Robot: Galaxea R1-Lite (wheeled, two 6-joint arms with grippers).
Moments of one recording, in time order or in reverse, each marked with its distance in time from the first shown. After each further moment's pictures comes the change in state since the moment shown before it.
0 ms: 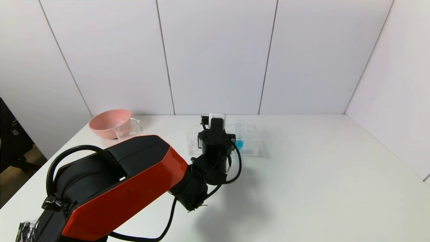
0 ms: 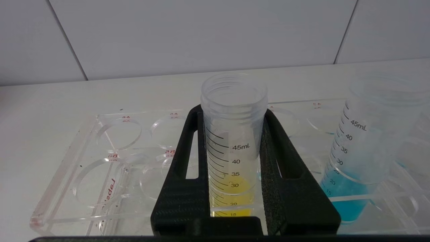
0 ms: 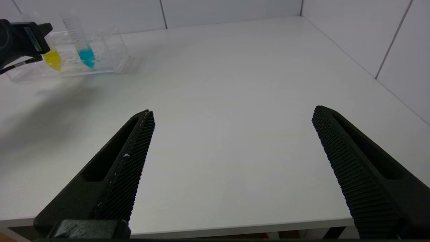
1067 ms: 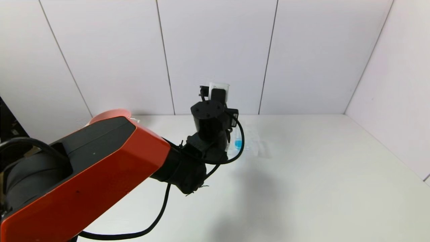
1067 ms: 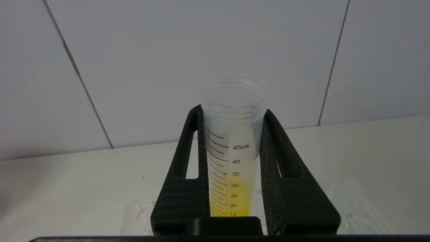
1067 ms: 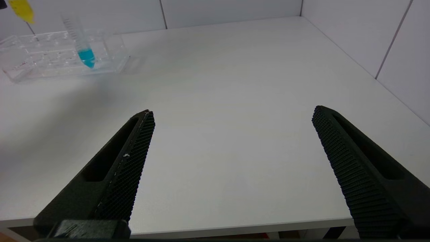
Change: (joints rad) left arm -0.011 -0.147 -0.066 0.046 -0.012 0.147; right arm 0.000 0.000 0.000 0.000 0.000 0.000
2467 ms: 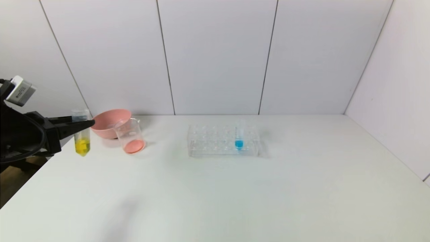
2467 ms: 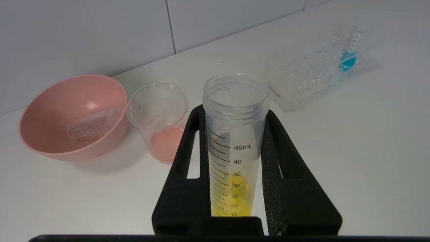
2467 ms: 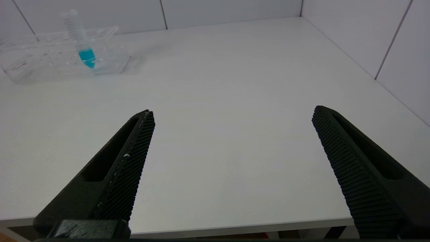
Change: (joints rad) left arm 1.079 -0.810 0.614 0.702 -1.485 0.080; right arm 0.000 0.000 0.000 0.000 0.000 0.000
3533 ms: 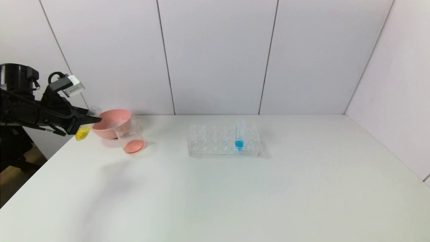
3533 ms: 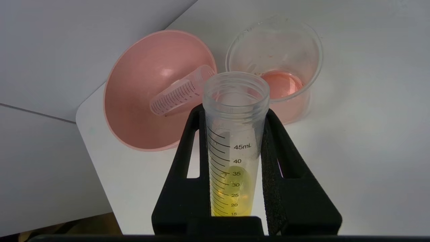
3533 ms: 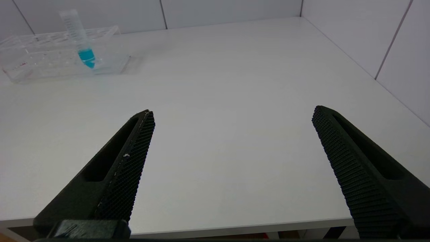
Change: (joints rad) left arm 0.003 0.420 -0.646 0.600 0.207 0.561; right arm 0.000 0.000 0.000 0.000 0.000 0.000
